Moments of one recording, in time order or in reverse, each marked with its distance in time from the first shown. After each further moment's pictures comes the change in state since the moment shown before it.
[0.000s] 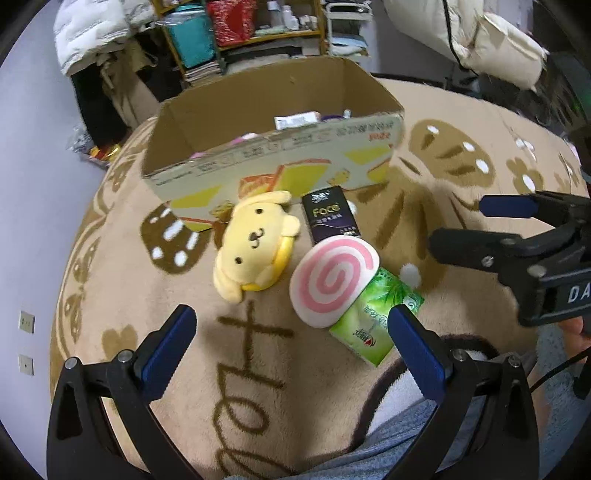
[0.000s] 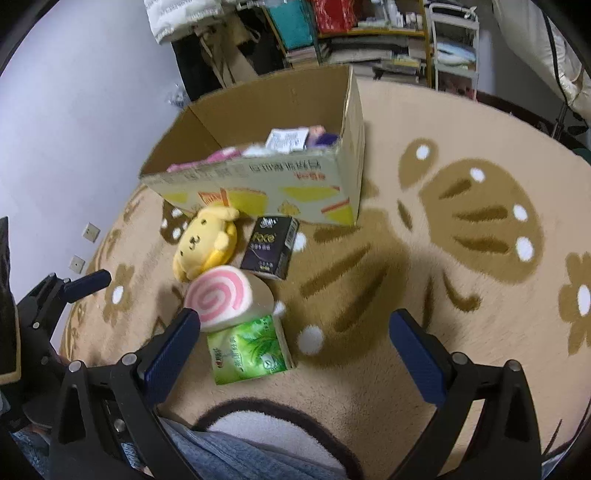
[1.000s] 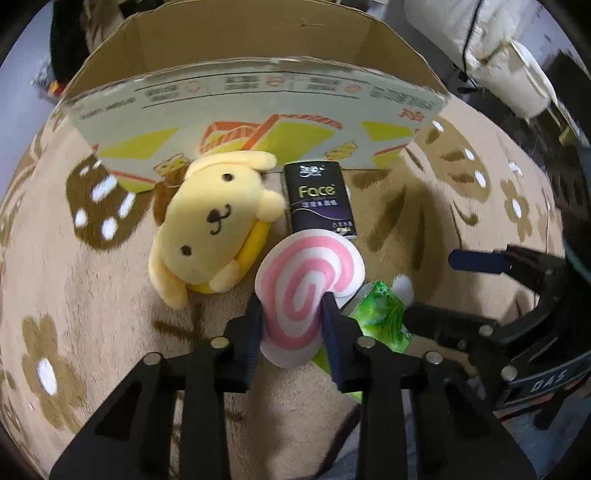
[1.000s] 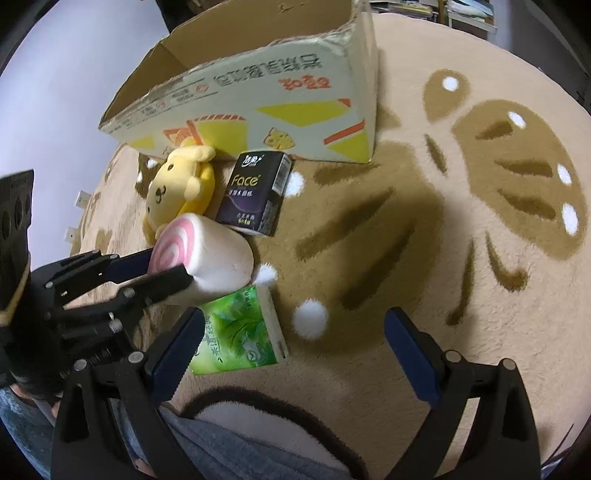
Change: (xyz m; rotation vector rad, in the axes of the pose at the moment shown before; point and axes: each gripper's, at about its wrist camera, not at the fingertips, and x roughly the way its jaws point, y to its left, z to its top) left arm 0.063 0.029 0.009 -0.175 0.135 -0.249; right arm 0.057 -0.001 -0.006 0.007 0.202 0.024
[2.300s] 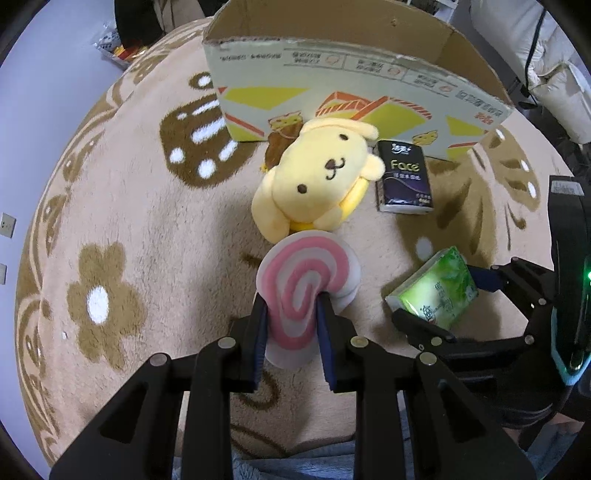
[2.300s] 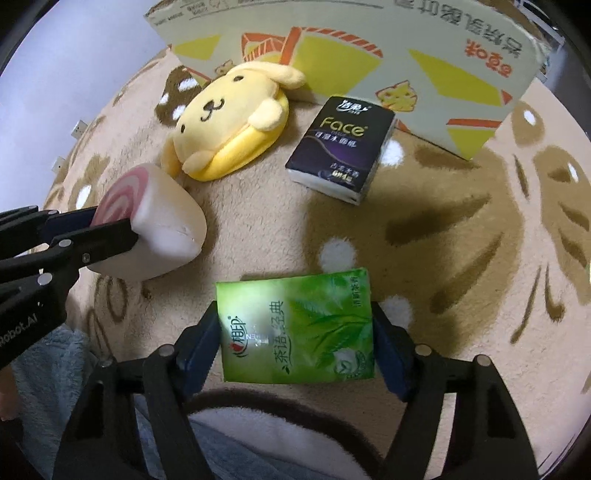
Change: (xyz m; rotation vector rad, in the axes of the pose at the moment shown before) left arm -0.024 0.028 -0.030 -0.139 0.049 0.206; right arm 0.050 0.069 -0.010 -0.212 0.065 -0.099
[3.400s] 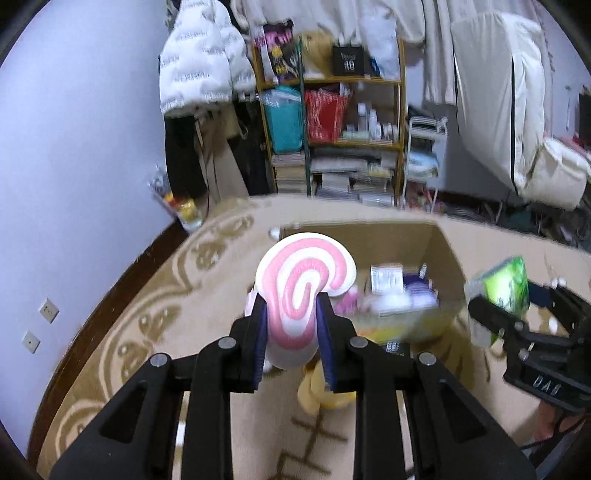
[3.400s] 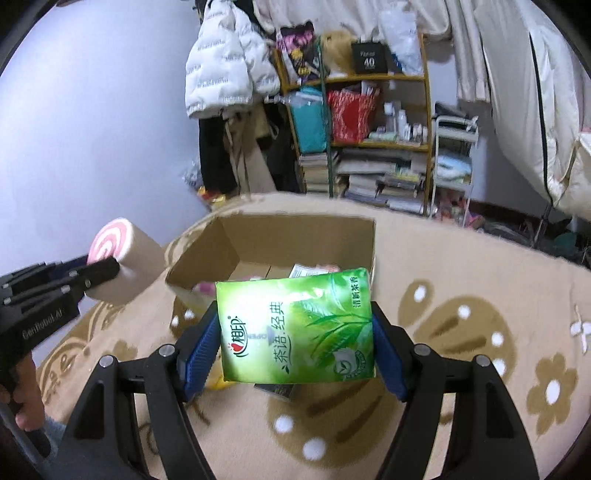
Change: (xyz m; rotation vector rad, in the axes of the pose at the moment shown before) left arm -0.137 -0.001 0.044 0.005 -0.652 0.129; right arm -0.167 -0.034 0.024 0.100 -0.718 -0.101
